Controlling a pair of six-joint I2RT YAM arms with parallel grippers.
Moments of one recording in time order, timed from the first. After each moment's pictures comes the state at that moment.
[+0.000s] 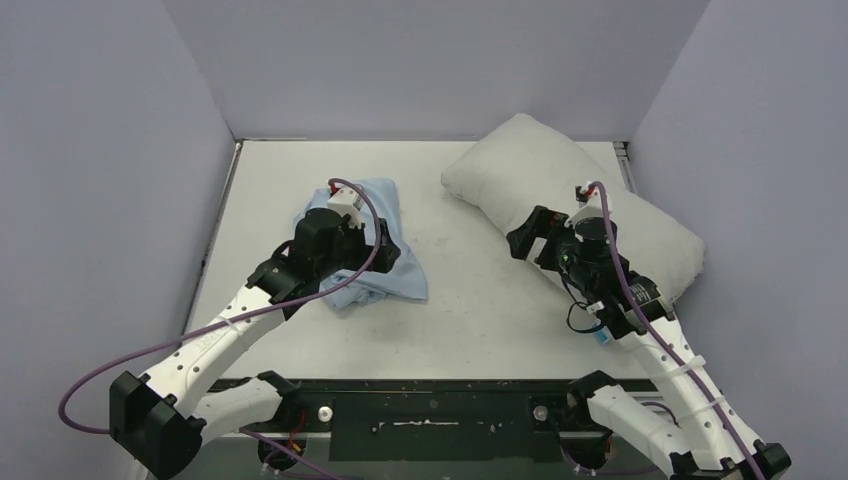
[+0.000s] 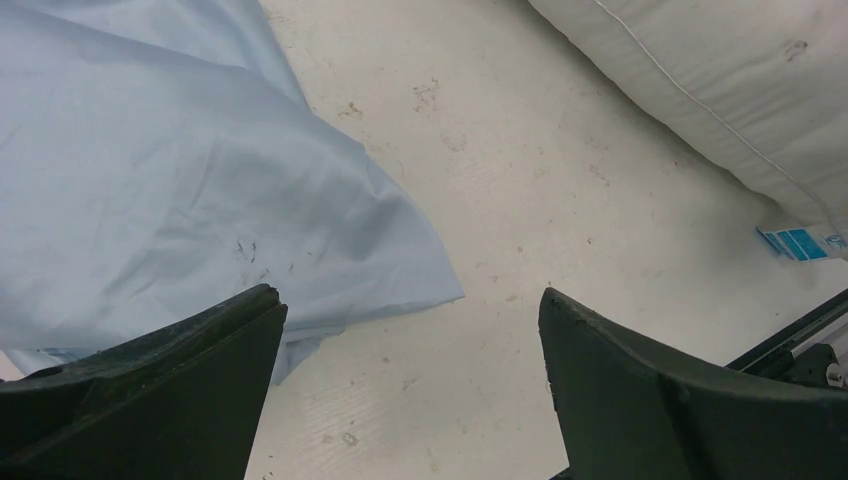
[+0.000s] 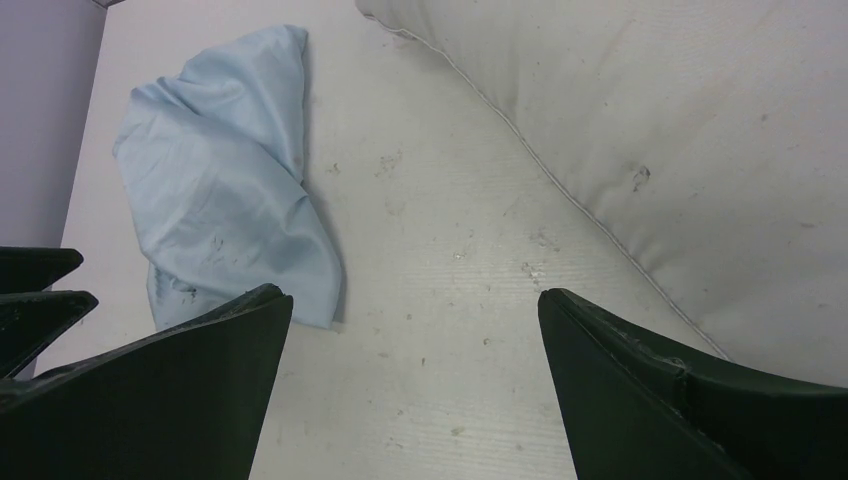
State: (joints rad) left arm -0.59 1.07 0.90 -0.33 -0.01 -0.41; right arm 0.41 0.83 0.93 -0.55 0.10 0.53
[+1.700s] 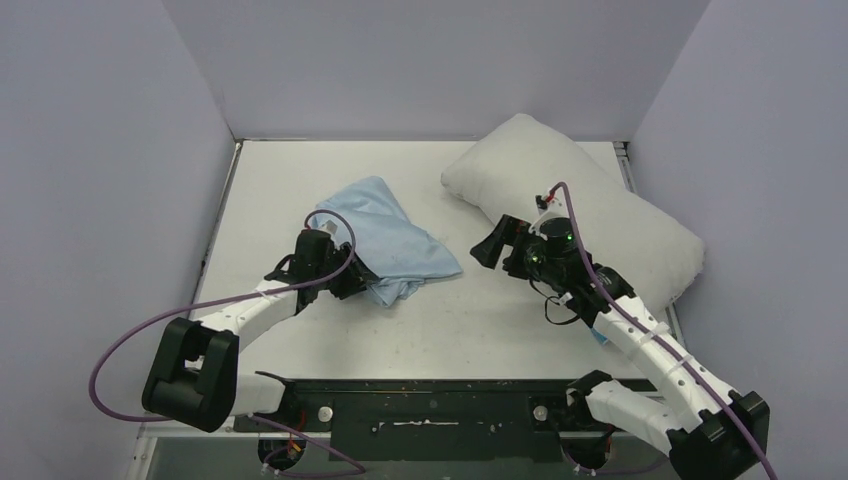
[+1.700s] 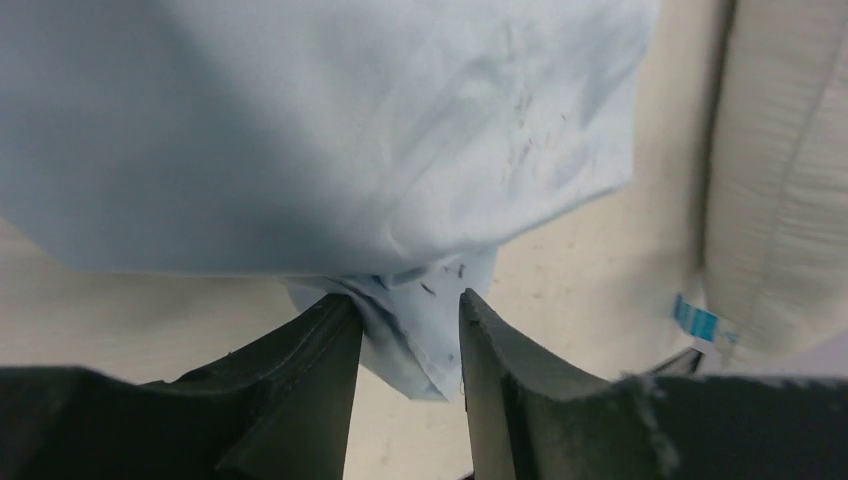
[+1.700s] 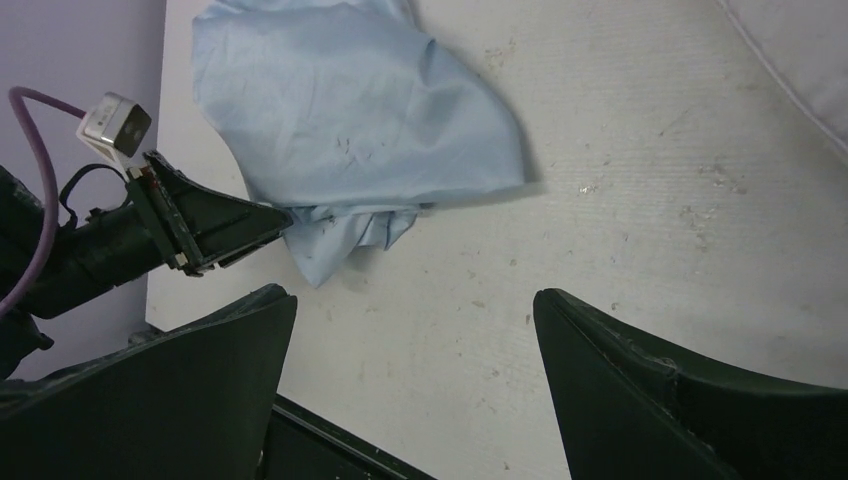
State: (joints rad) left arm -0.32 1.31 0.59 -0.11 0.21 -0.84; right arm 0.47 0.96 0.82 -0.38 -0.10 0.69
